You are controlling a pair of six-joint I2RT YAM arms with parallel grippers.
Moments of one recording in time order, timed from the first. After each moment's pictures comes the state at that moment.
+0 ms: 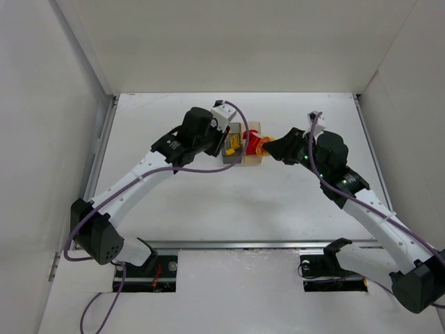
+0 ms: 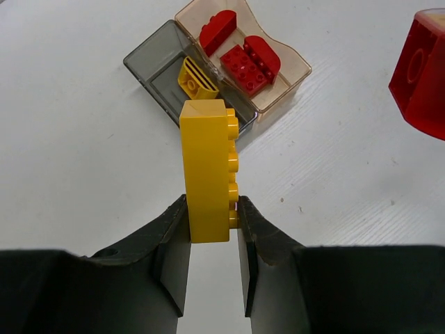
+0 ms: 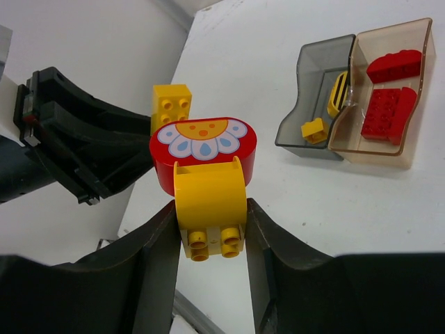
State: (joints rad) left arm -0.66 1.41 1.32 -0.49 -0.02 0.04; right arm 0.48 1.00 0.87 -0.05 -0.17 0.72
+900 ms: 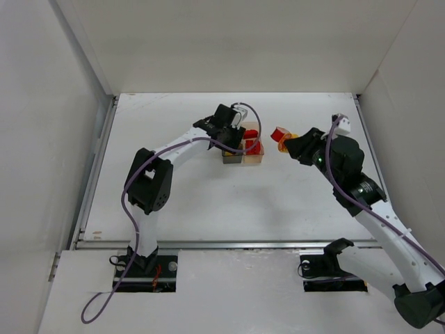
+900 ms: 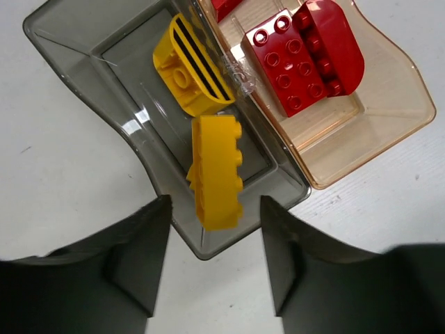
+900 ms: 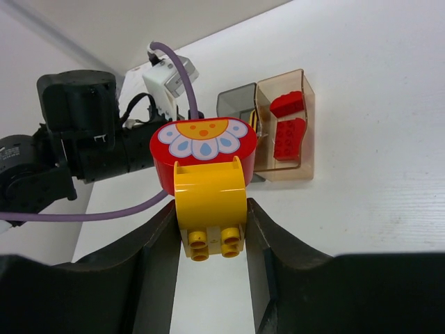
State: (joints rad) left arm -0.60 1.99 1.59 -0.48 0.00 -0.07; right arm 0.44 0.86 0.90 -0.24 0.09 0.65
